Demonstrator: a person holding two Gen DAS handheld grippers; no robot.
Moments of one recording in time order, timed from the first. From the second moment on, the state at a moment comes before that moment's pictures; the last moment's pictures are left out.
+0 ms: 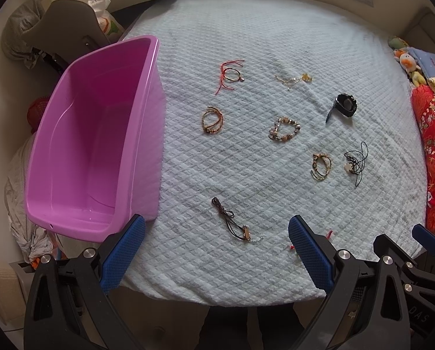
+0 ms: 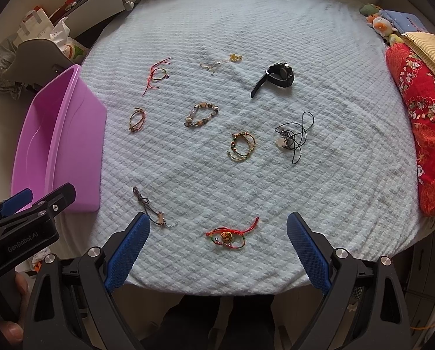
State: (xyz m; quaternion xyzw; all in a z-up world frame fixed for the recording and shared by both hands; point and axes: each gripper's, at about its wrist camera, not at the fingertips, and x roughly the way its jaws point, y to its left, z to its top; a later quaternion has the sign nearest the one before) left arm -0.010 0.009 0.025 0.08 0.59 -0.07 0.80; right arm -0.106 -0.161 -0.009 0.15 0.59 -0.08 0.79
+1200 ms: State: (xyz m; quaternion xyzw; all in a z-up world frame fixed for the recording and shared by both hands) left arm -0.079 0.017 -0.181 0.08 0.51 -0.08 0.85; right arm -0.183 -0.152 -0.218 0.12 0.52 -0.06 0.84
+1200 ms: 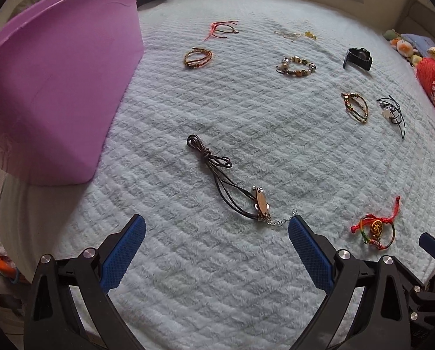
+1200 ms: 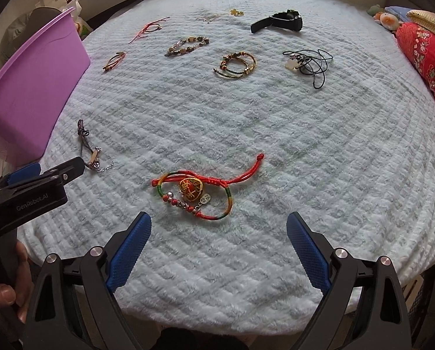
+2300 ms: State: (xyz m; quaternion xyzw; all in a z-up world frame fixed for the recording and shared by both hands) left arm -0.078 -0.009 -0.205 0.07 0.48 -0.10 0.87; right arm -0.156 -0.139 -0.236 0.08 0.48 -0.05 0.87
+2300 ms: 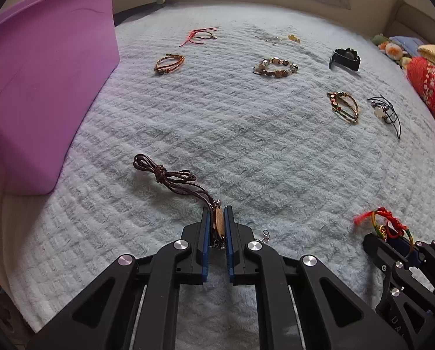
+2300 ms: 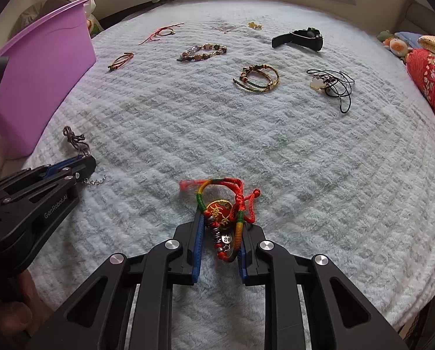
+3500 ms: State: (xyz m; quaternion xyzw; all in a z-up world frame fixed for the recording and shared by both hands) left arm -0.016 0.142 0.106 -0.02 0.44 -0.04 0.89; right arm -0.046 -0.016 0.067 0.08 0.44 0.16 0.88
